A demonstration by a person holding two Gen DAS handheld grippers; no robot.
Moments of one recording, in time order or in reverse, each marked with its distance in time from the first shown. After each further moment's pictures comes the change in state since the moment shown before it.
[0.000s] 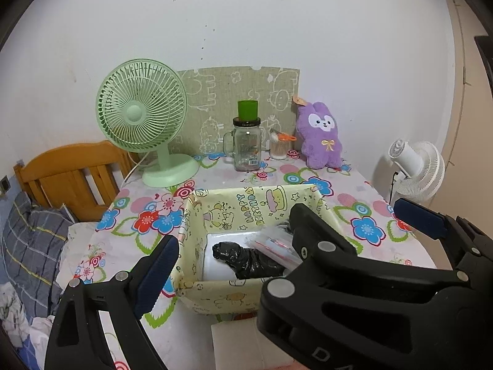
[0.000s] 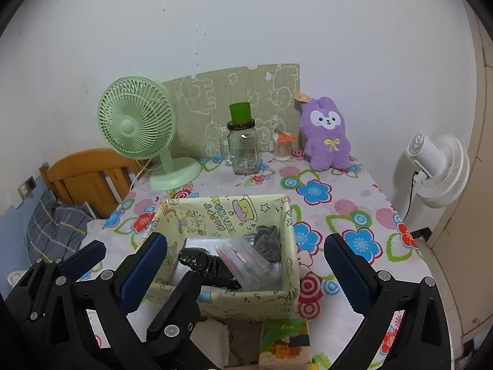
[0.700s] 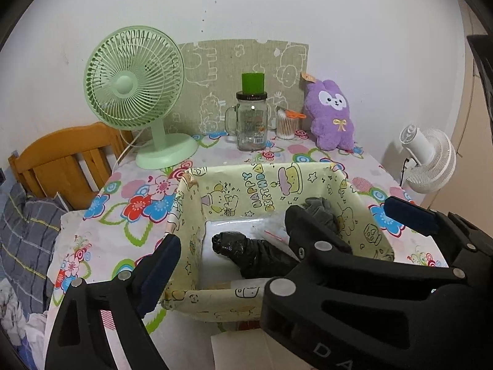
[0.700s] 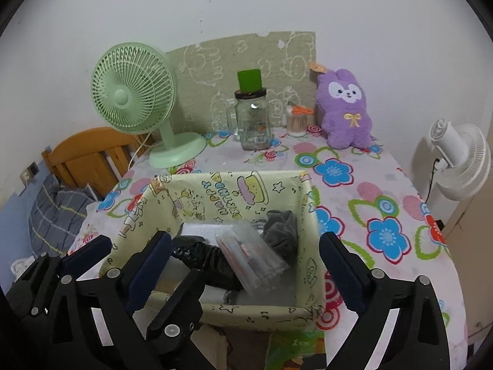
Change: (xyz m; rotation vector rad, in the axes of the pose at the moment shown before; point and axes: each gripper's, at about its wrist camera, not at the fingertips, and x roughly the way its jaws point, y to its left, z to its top) left arm 0.050 0.008 -0.009 -0.007 0.072 0.007; right arm 0.061 -0.002 -0.011 -0.012 0.093 0.044
